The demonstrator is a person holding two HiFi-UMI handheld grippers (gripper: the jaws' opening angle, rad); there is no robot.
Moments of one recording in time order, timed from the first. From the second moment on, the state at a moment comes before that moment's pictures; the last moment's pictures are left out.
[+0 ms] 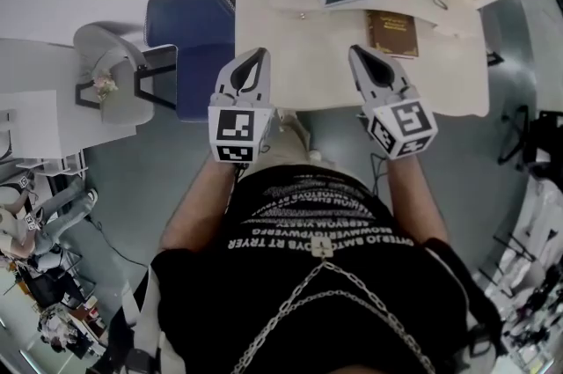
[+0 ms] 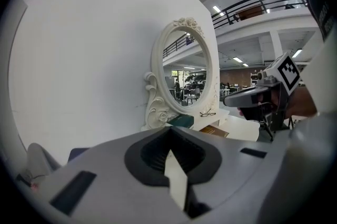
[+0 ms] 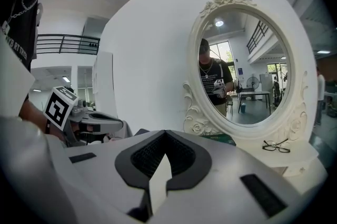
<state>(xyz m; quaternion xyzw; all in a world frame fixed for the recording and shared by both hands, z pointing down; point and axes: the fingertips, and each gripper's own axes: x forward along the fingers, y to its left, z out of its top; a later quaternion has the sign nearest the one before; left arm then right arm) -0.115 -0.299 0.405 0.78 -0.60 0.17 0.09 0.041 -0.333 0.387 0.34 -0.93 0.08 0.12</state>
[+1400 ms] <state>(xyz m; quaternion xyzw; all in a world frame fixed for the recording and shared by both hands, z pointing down) -0.089 -0.444 0.629 0.78 -0.50 0.29 0.25 0.033 -0.428 0.521 0.38 -0.88 0.19 0.21</state>
